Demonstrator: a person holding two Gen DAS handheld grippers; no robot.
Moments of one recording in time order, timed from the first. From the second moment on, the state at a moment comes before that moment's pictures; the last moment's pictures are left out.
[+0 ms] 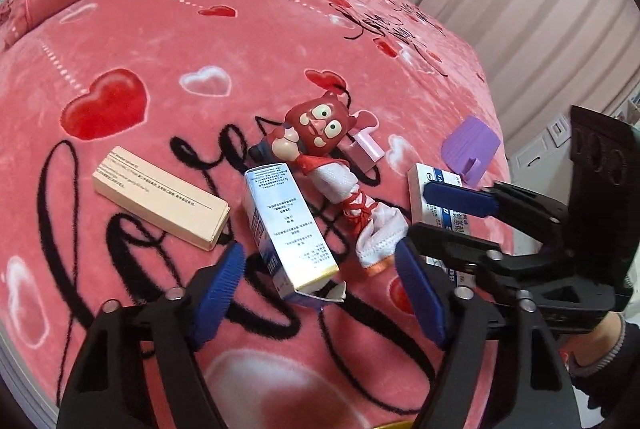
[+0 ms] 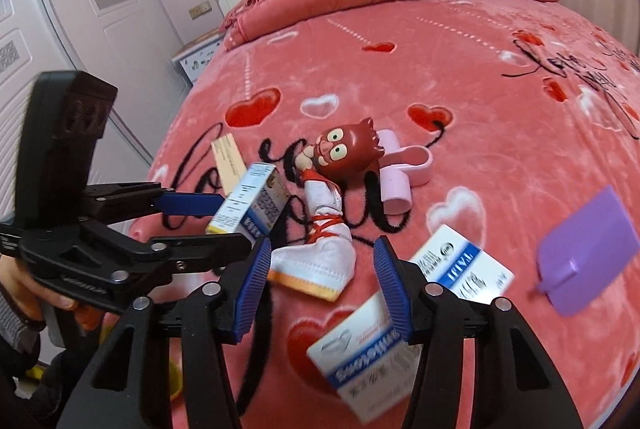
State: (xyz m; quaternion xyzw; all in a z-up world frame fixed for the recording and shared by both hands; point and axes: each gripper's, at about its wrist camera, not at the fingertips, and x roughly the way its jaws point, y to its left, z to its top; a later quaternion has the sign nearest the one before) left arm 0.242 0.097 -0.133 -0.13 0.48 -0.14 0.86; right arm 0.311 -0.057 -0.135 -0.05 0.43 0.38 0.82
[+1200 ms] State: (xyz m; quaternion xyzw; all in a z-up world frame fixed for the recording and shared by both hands) left arm 0.188 0.072 -0.068 -0.07 0.44 -0.16 0.88; right arm 0.249 -0.079 -0.079 -0.03 0.38 0.39 0.84
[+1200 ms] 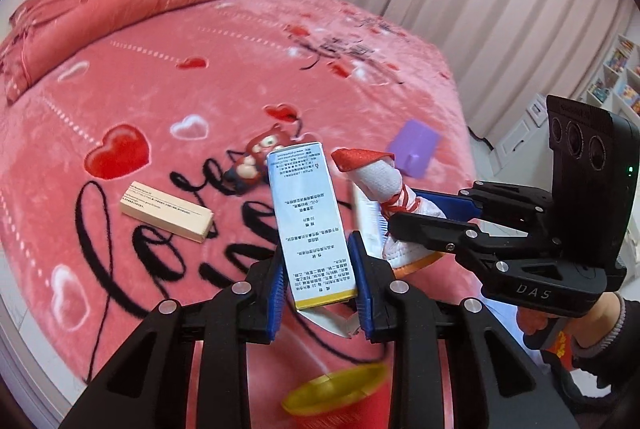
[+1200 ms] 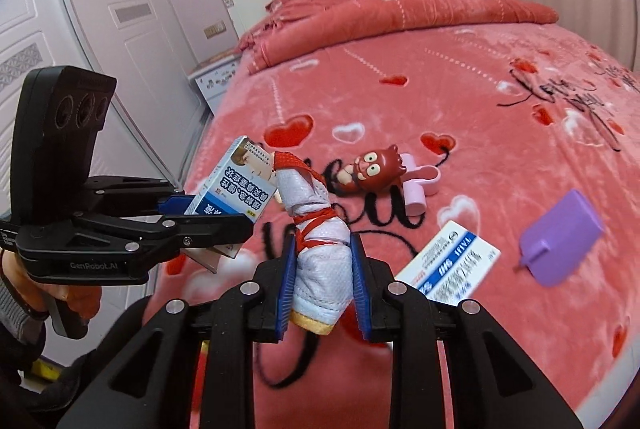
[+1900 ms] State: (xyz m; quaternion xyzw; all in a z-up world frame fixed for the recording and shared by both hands) left arm 0.107 -0.061 -0.016 0.01 0.39 -0.28 0.88; right arm 0.108 -0.236 -0.019 0.05 0.32 0.30 0.90
